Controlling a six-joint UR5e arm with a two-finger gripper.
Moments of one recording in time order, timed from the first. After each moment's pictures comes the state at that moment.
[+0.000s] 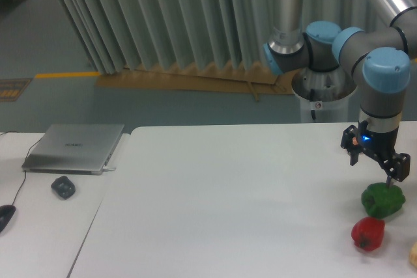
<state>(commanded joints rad) 2.51 -1.85 -1.54 -1.31 1.59 1.10</state>
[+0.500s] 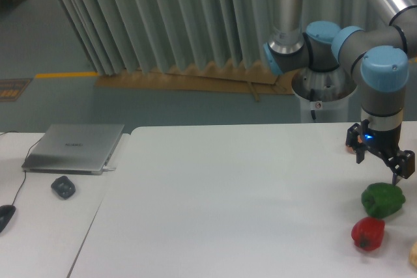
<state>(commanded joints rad) 2.50 -1.85 -1.54 -1.31 1.62 1.10</state>
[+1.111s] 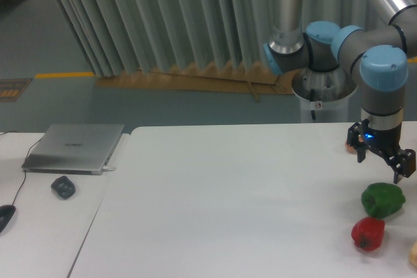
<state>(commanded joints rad) 2.50 -1.85 -1.54 -1.31 1.63 1.10</state>
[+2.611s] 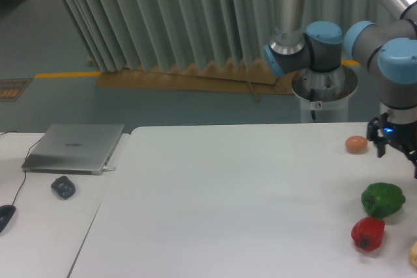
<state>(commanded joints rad) 2.65 -1.84 -1.53 -1.30 1.69 1.46</state>
